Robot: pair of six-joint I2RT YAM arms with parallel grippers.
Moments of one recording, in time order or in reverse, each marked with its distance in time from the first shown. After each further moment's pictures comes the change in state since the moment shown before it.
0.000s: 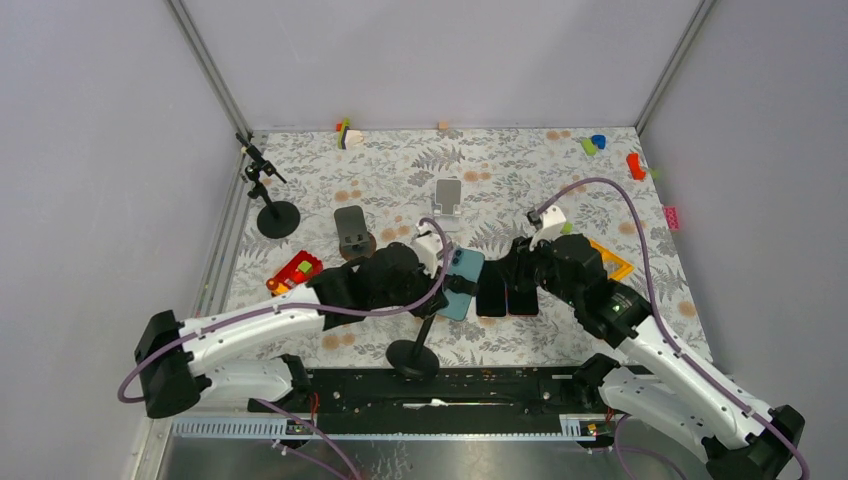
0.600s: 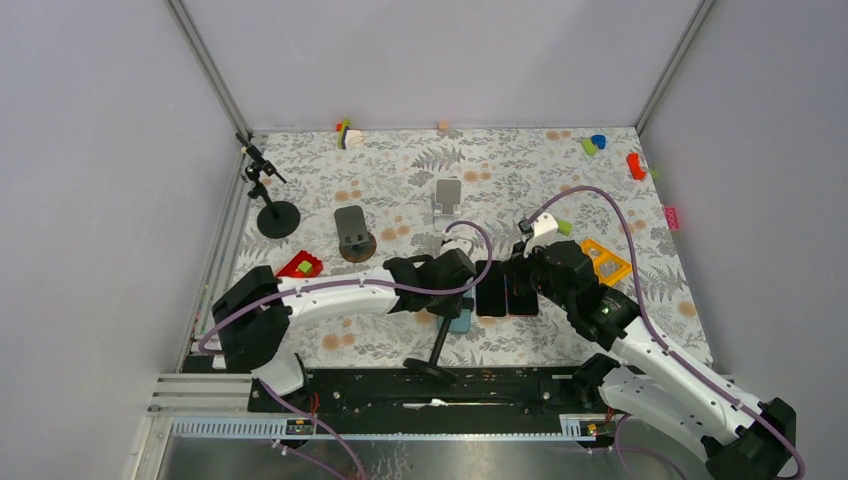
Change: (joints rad) left arm -0.054 0.416 0.187 -0.124 -0.161 -0.319; right arm 0.000 0.025 -0.066 0.077 0.027 -0.096
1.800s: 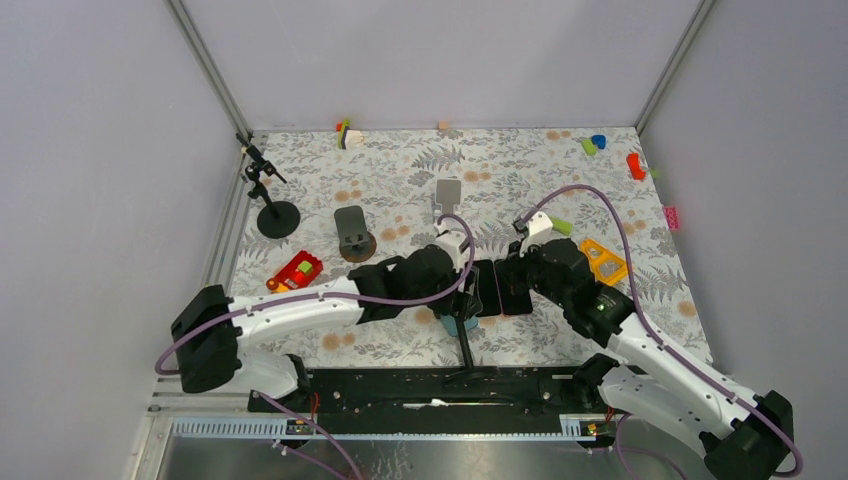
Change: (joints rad) left arm -0.004 -0.260 -0.152 0.261 0.109 0.119; right arm 0.000 0.042 0.000 0.032 -0.027 -0.020
